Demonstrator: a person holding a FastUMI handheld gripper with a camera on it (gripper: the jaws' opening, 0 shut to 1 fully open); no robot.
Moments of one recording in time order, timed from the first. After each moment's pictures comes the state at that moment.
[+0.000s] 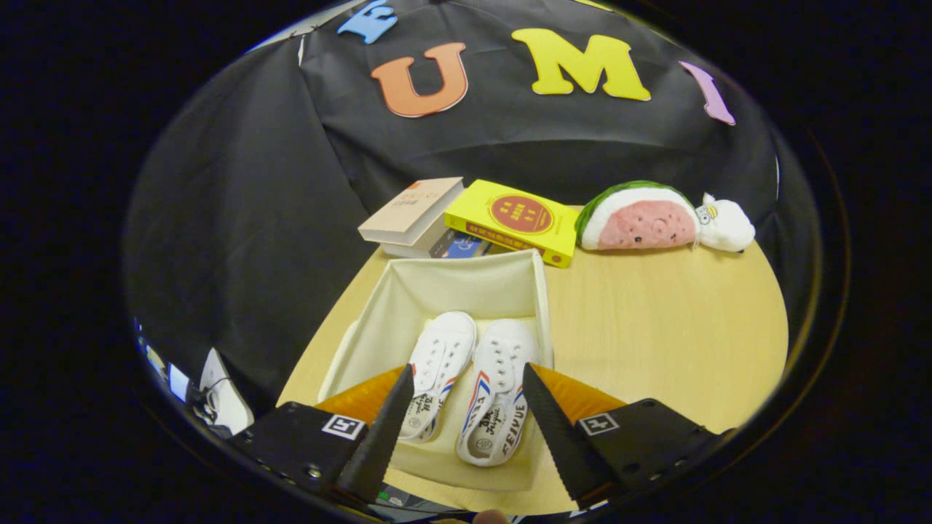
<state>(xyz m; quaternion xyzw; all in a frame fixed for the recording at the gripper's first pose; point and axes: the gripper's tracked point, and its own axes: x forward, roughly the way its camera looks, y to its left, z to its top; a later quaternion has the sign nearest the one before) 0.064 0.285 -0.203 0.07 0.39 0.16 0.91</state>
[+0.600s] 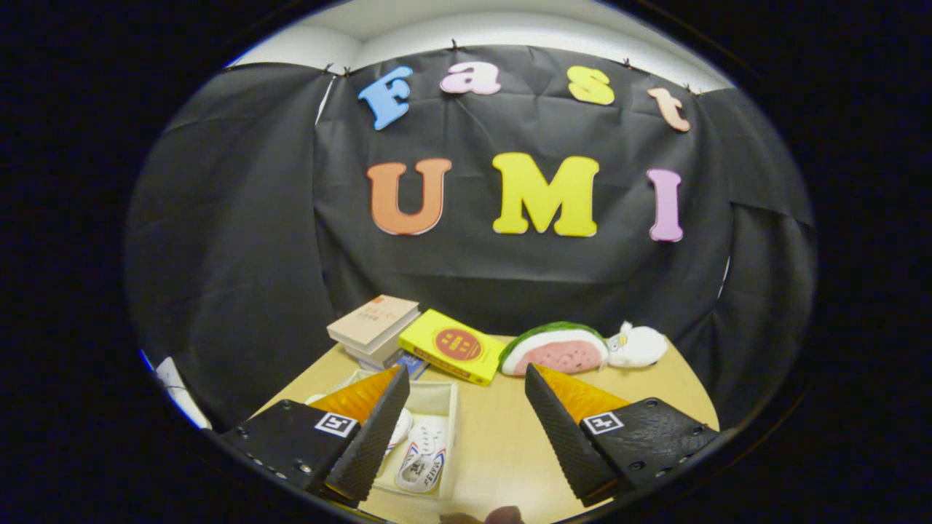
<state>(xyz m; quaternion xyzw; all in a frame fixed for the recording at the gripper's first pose) 0.053 0.194 -0.026 0.01 0.14 0.06 0.99</state>
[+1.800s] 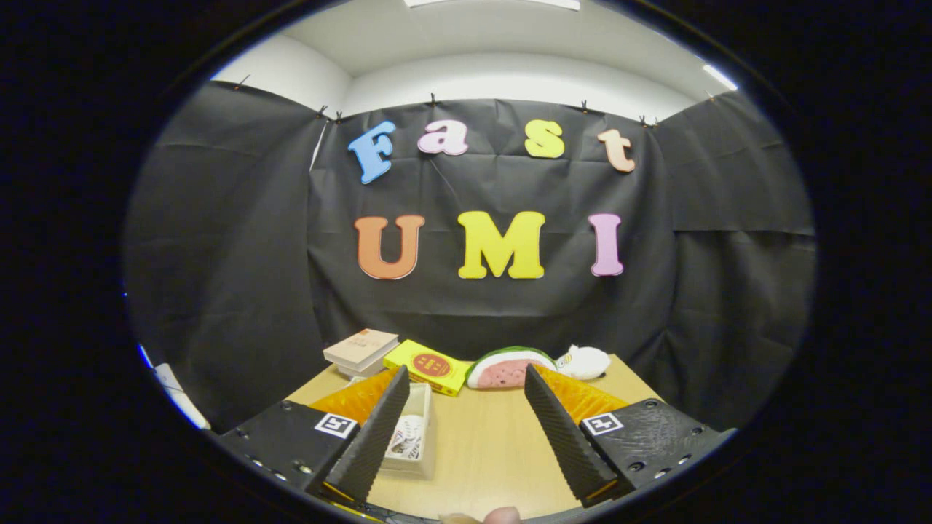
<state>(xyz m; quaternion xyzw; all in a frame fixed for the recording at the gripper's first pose) -0.110 0.147 -0.004 0.03 0.07 0.01 1.00</state>
